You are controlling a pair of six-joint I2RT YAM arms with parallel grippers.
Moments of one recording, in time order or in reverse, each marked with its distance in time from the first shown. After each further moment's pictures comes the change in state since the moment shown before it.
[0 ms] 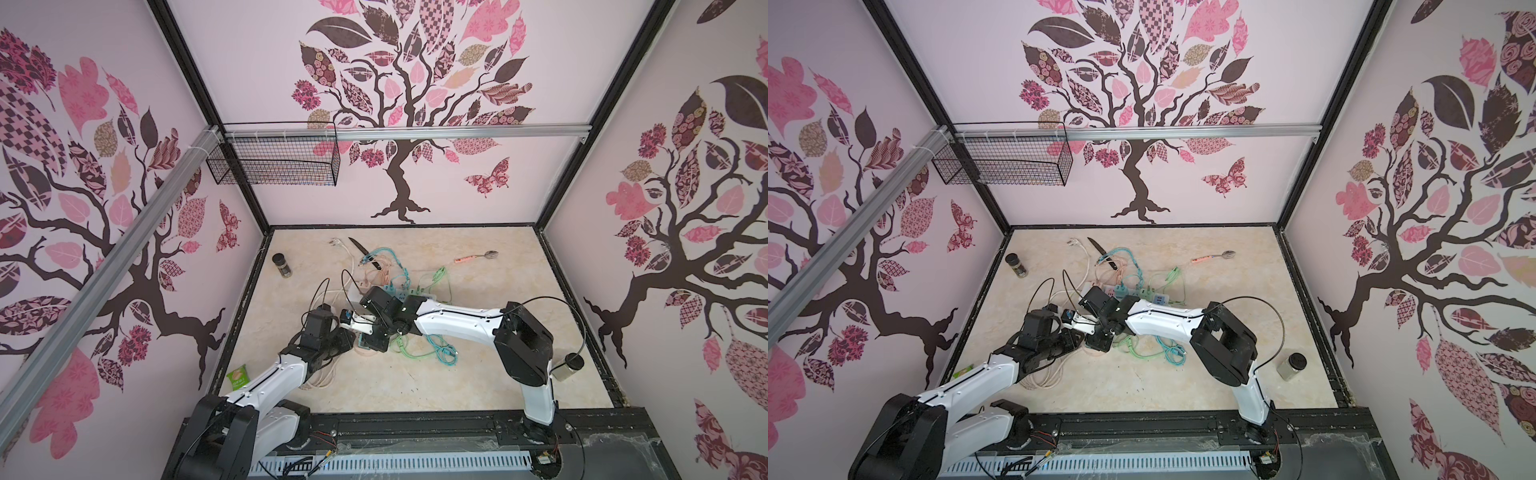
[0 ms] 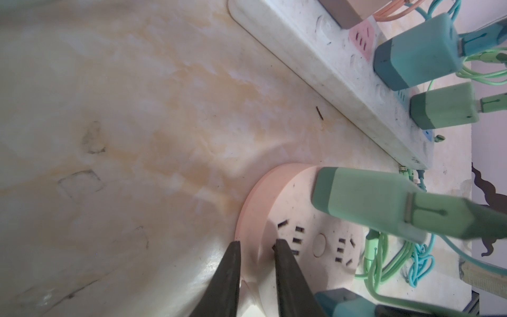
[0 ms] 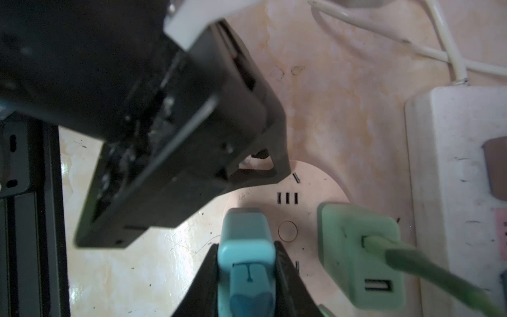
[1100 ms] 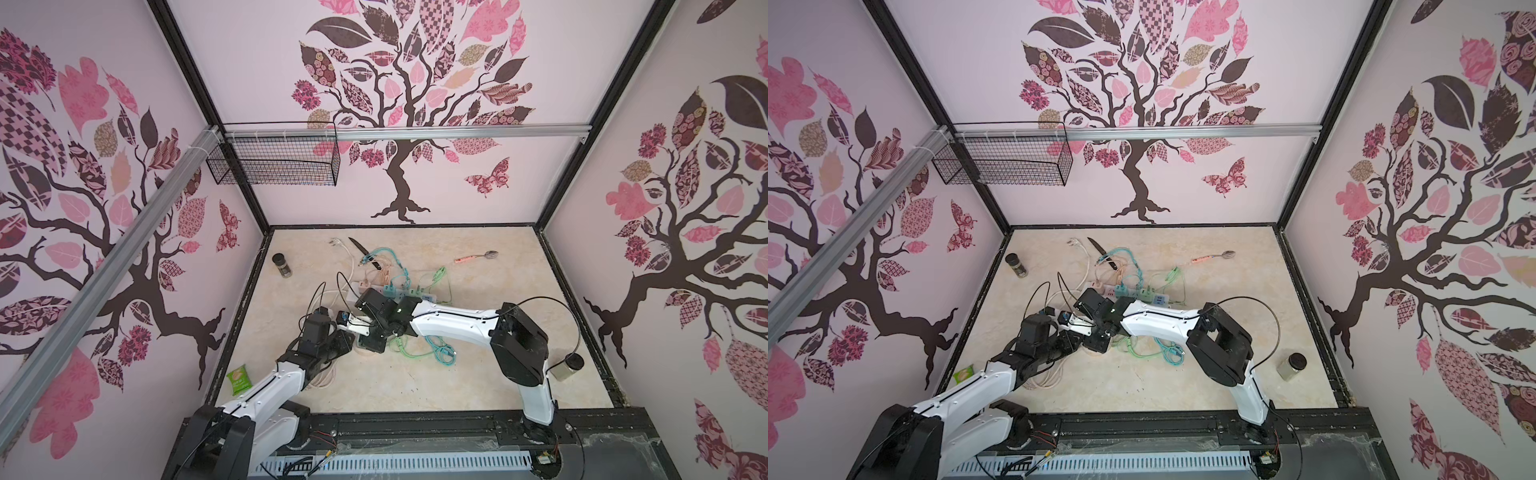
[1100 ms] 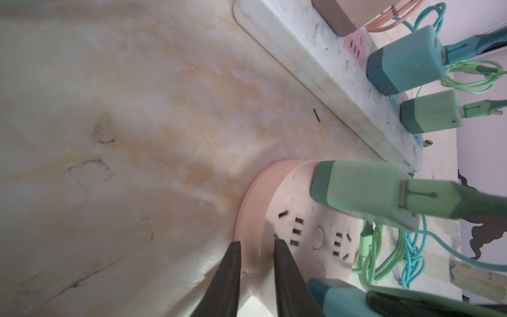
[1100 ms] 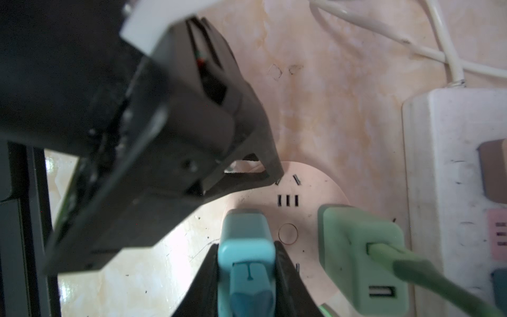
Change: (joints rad) left arm 0.000 -0.068 -0.066 0.051 -0.005 -0.042; right arm 0.021 0.027 0.040 -0.028 0.058 0.011
